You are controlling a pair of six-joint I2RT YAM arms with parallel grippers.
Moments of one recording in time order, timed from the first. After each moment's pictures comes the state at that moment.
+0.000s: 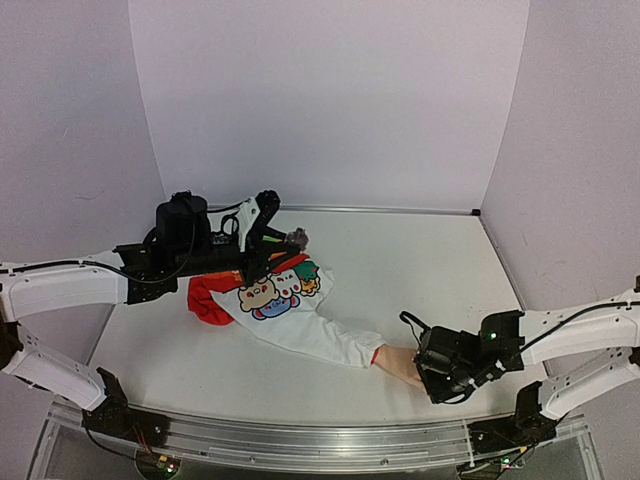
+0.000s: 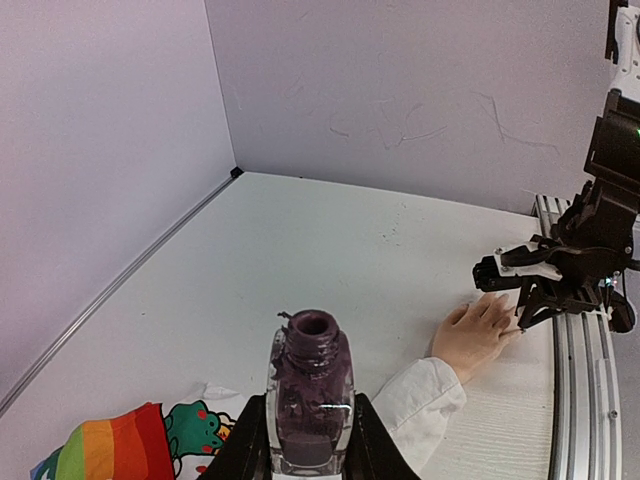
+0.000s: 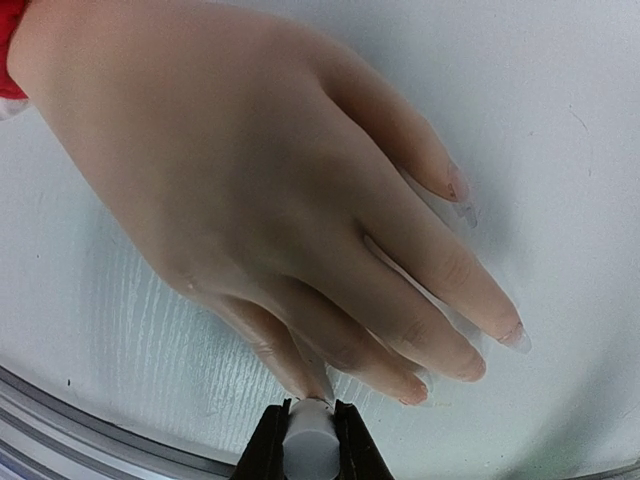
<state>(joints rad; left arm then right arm) -0.86 1.27 0.89 0.21 0.31 0.16 1.18 1.22 0.61 -0.80 0.23 0.86</state>
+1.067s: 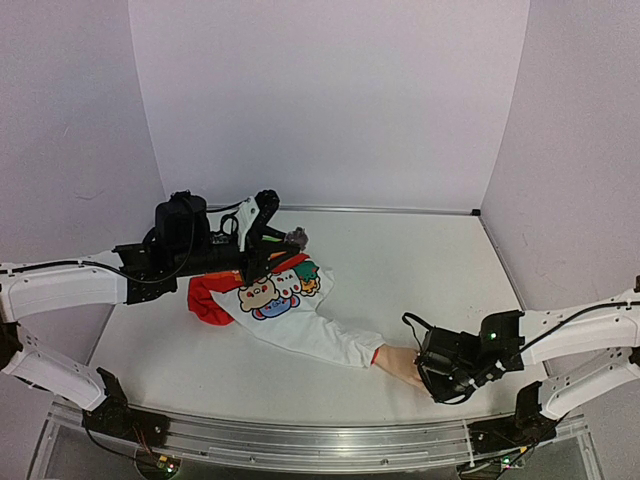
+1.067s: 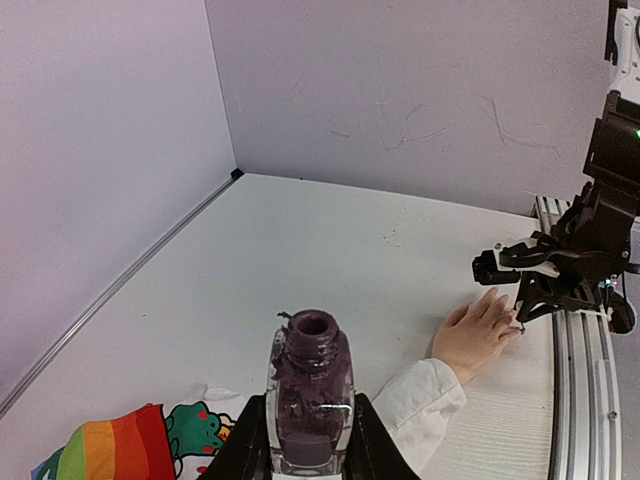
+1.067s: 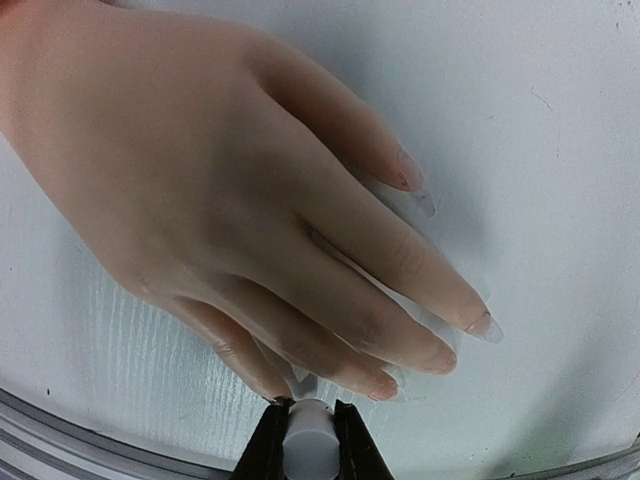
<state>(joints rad) -0.86 1.27 0.89 0.21 0.31 0.16 1.18 1.22 0.61 -0.84 0.27 0.90</state>
